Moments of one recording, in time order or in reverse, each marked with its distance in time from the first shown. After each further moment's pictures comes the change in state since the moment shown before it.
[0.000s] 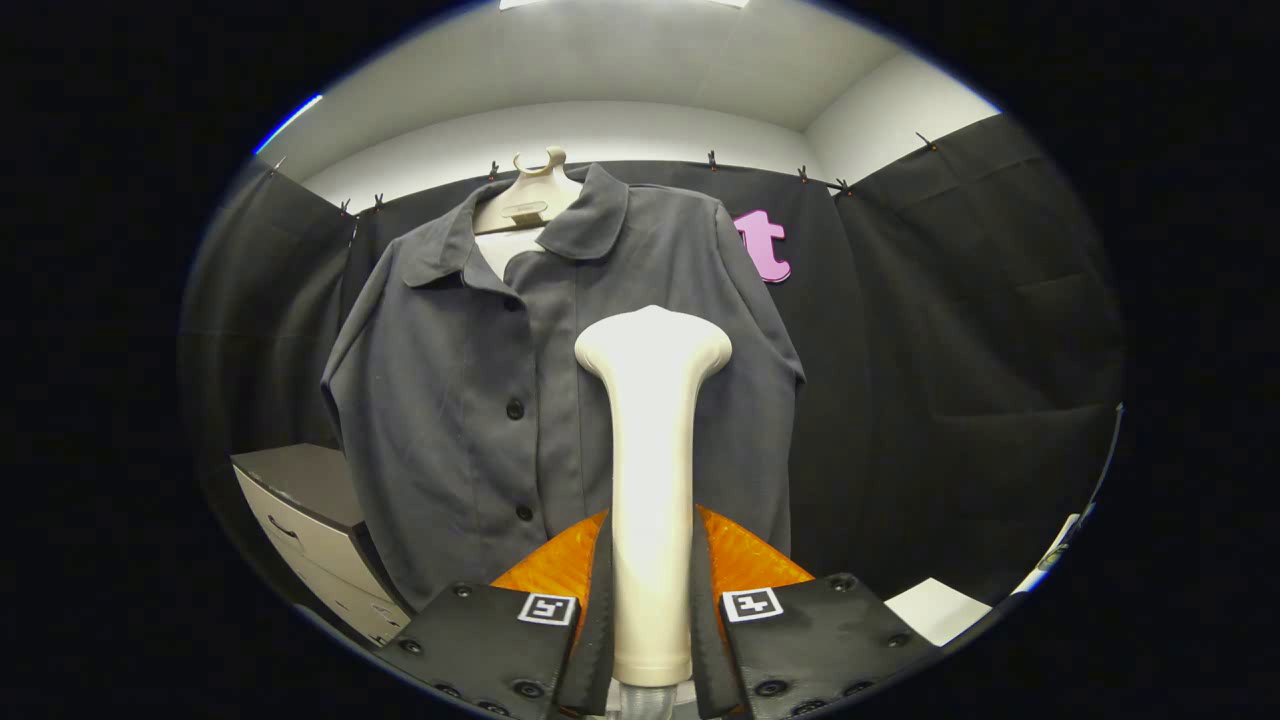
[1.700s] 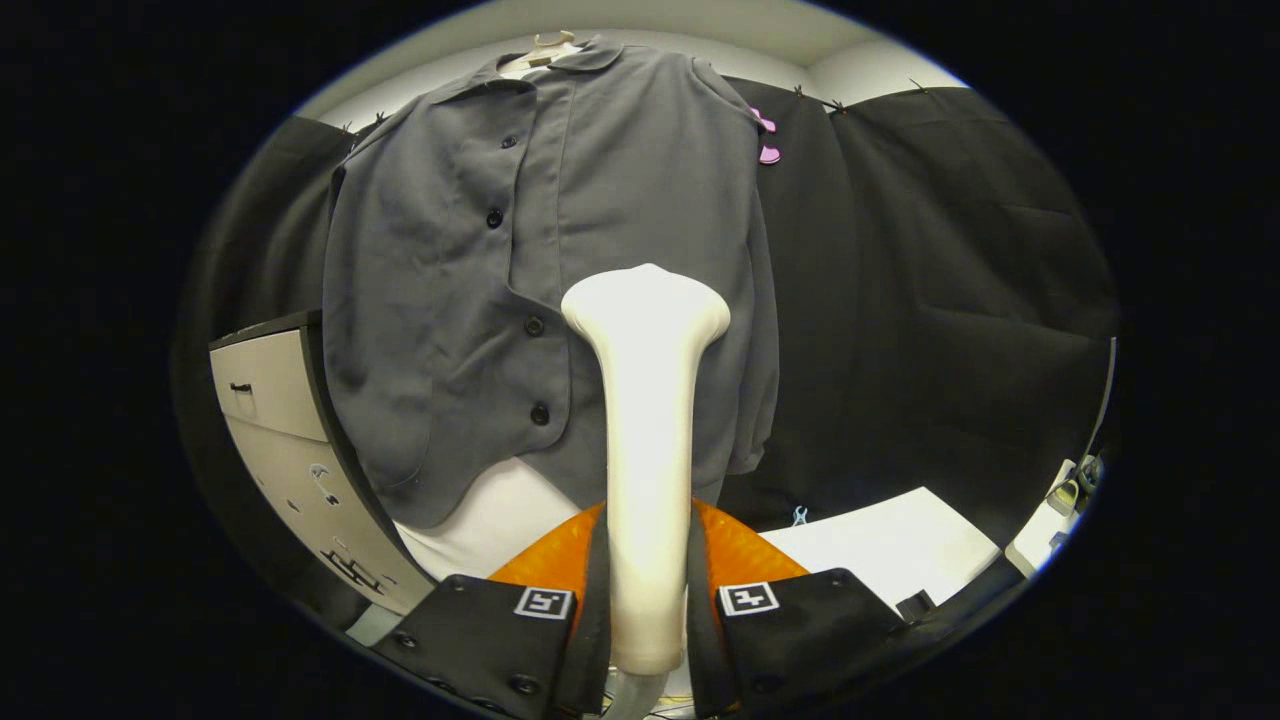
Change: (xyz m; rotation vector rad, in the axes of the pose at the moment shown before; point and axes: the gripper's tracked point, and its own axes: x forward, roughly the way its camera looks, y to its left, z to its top) arm -0.046 -0.018 -0.203 -0.020 0.273 -0.013
